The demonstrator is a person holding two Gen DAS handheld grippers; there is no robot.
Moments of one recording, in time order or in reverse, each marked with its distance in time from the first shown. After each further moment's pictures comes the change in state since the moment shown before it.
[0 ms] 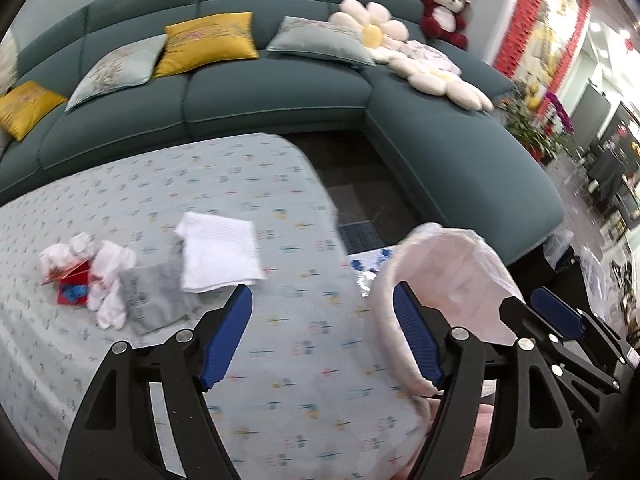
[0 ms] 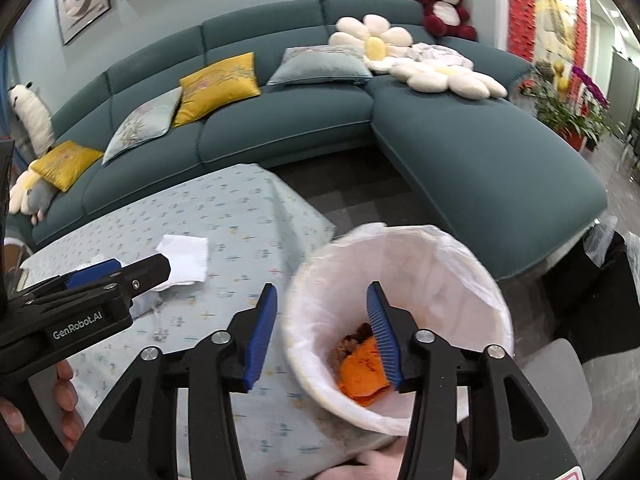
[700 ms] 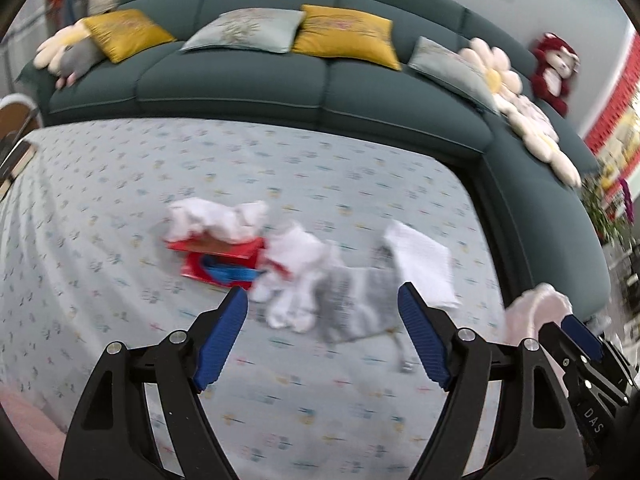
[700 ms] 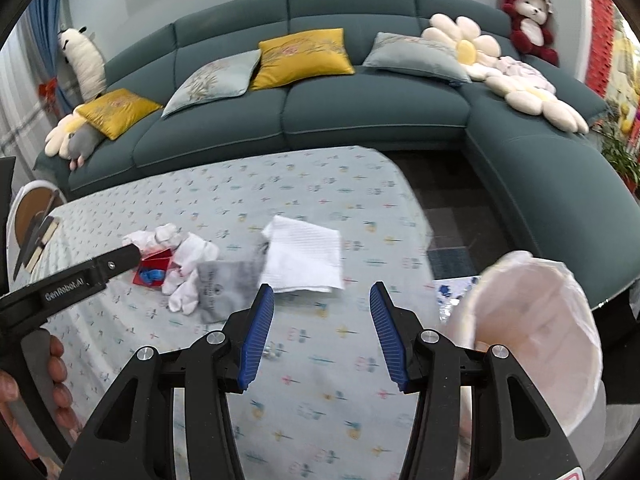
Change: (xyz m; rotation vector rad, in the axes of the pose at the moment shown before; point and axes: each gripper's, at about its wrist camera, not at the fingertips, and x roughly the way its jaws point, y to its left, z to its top) left arm -0.028 0.212 -0.013 -0.304 -0.020 0.189; right arm 0.045 0.157 0.006 -0.182 0.069 0.133
